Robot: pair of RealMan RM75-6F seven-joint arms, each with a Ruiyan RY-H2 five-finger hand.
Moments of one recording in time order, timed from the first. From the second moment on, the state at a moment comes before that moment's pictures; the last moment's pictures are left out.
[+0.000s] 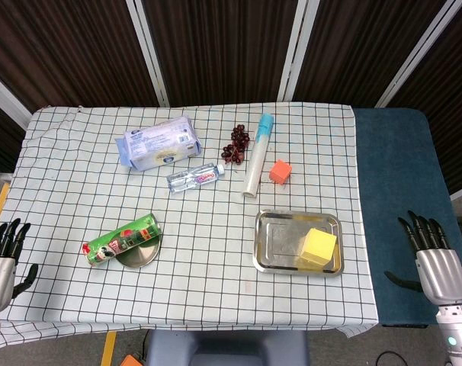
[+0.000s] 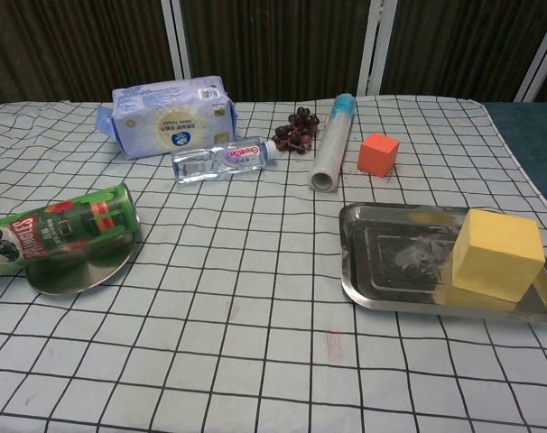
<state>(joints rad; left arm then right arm) -0.08 -1.19 -0.06 -1.51 1.51 1.57 0.20 0.07 -1.14 0.05 -1.55 -1.56 1.51 -0.04</state>
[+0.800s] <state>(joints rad) -0.09 -1.18 -0.04 -1.52 1.54 1.55 0.20 0.15 -1.15 0.03 -1.53 -1.66 1.45 0.05</state>
